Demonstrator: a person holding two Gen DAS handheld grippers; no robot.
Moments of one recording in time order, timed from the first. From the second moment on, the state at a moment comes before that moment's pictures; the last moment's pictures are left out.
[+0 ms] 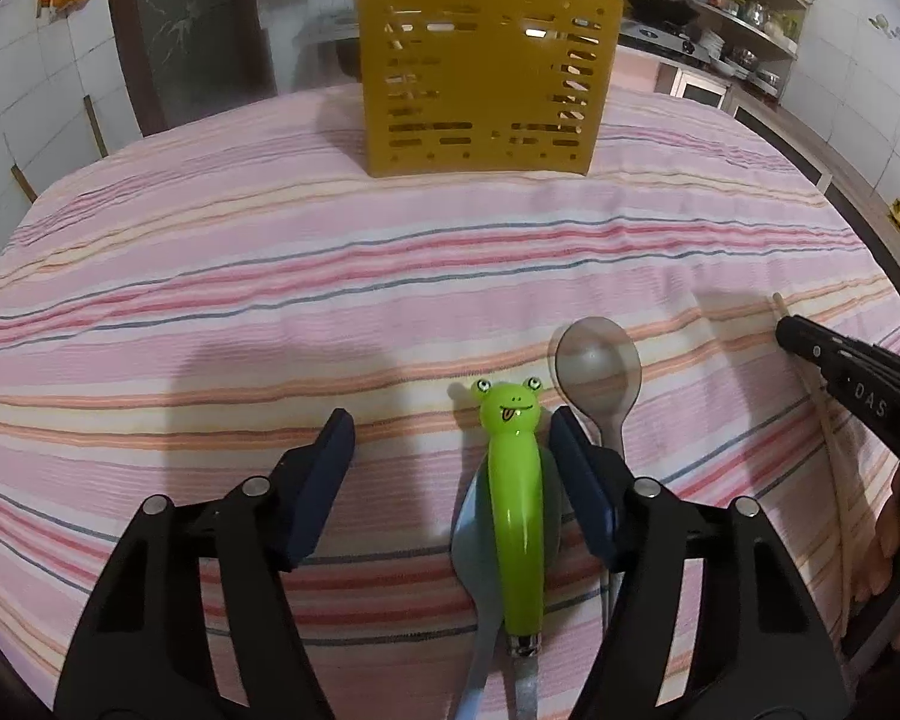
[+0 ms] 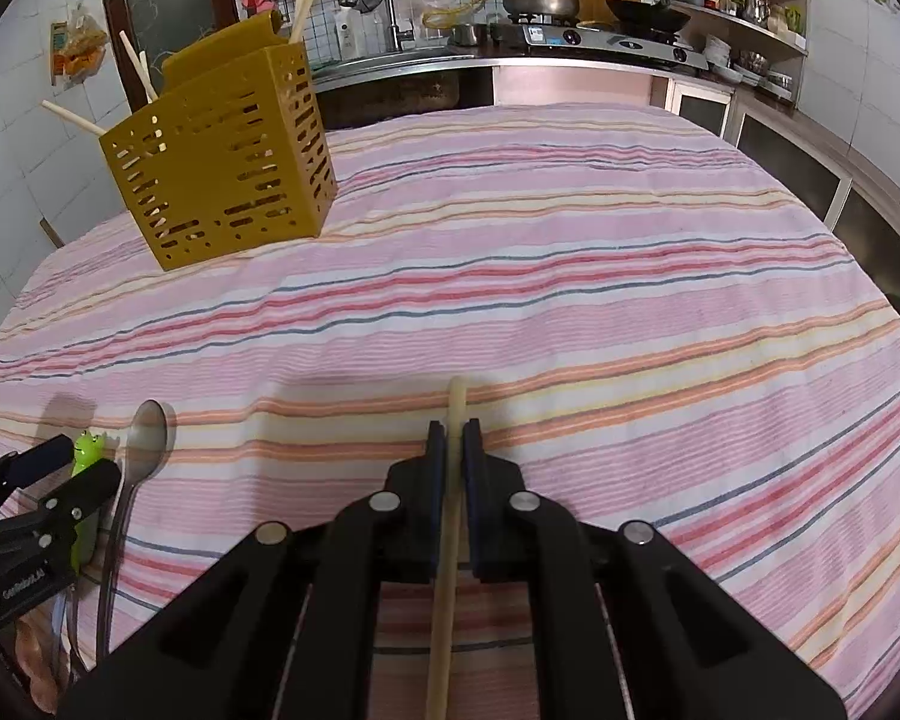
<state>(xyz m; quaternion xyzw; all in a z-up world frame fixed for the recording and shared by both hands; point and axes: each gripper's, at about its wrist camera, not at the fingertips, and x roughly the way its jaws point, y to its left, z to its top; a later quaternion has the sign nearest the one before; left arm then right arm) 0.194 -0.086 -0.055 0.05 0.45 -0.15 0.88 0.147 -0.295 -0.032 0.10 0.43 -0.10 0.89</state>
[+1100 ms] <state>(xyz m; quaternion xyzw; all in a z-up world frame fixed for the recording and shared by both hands) 0.168 -0.061 0.018 0.01 0.36 -0.15 0.92 0.112 -0.277 0.035 0.12 0.30 -0.06 0.94</state>
